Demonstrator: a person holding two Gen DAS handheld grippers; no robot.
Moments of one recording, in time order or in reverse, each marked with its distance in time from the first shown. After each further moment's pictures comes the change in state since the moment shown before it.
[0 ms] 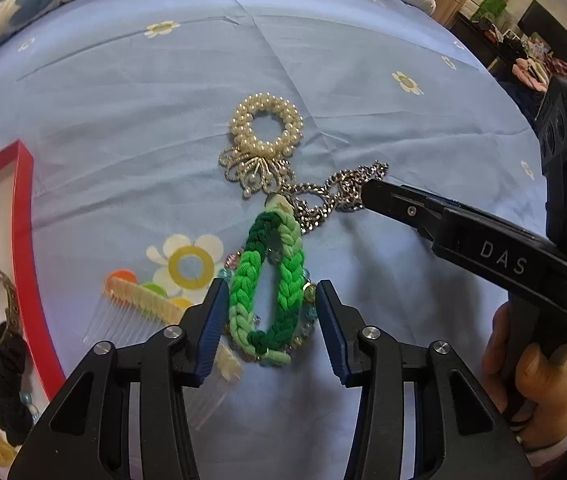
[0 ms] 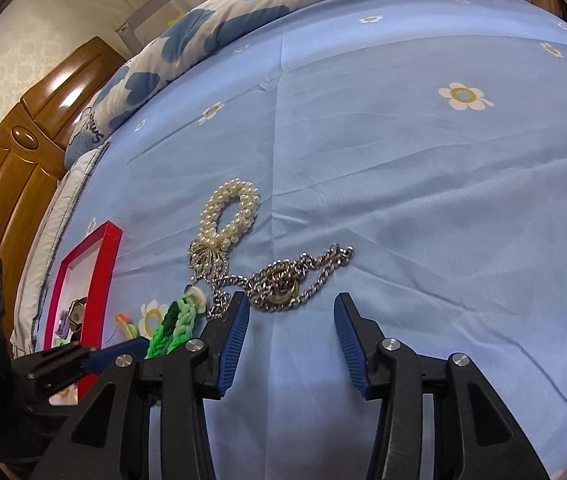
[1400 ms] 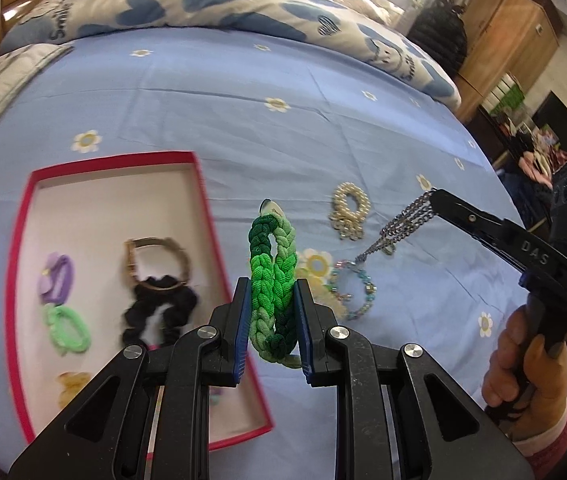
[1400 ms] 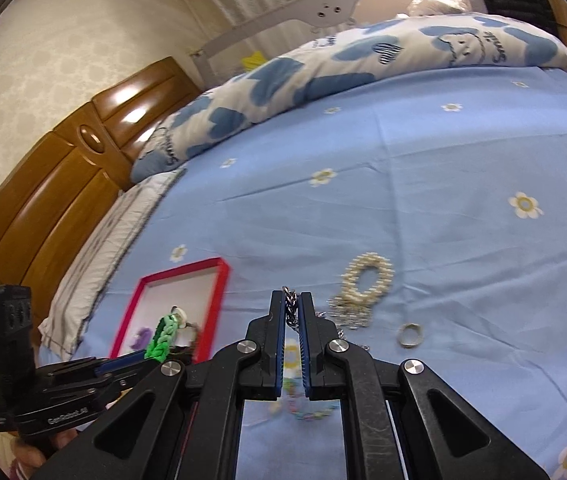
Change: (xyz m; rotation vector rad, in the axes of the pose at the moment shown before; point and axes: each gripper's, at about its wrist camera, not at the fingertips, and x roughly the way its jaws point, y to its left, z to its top) left arm -0.127 0.100 -0.051 -0.237 -0.230 -0.004; right arm -0.068 0.107 0.012 -0.151 -0.180 0.145
